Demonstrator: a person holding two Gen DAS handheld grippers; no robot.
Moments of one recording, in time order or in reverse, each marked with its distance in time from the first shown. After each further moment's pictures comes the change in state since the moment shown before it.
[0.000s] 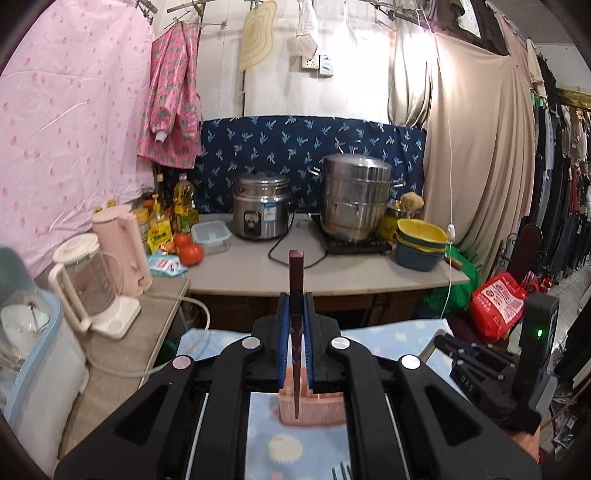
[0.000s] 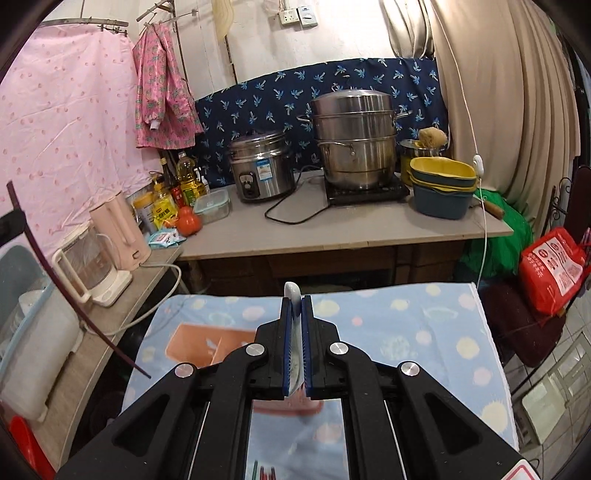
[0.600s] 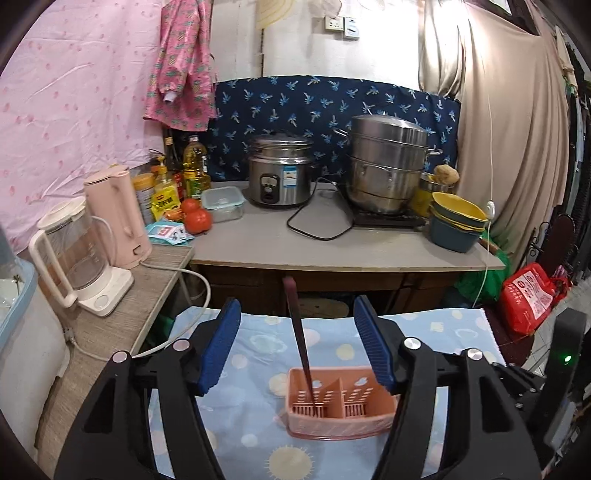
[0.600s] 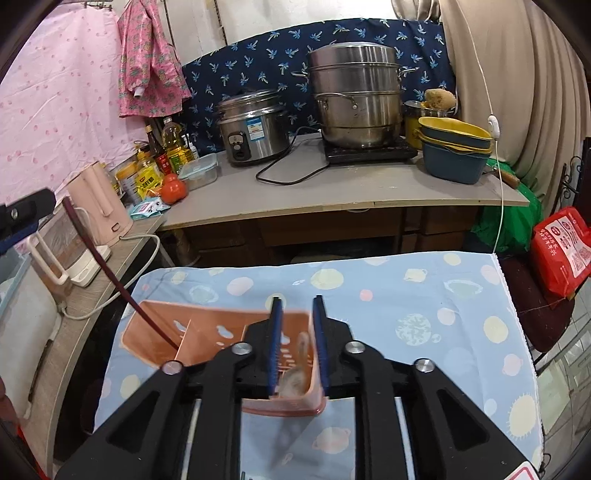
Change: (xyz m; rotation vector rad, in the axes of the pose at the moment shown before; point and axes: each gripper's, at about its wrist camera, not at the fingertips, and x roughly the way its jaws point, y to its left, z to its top) left arm 0.097 0.007 -0.044 -0.035 0.112 0.090; right arm 0.072 -0.004 -0.036 0.012 0.117 -0.015
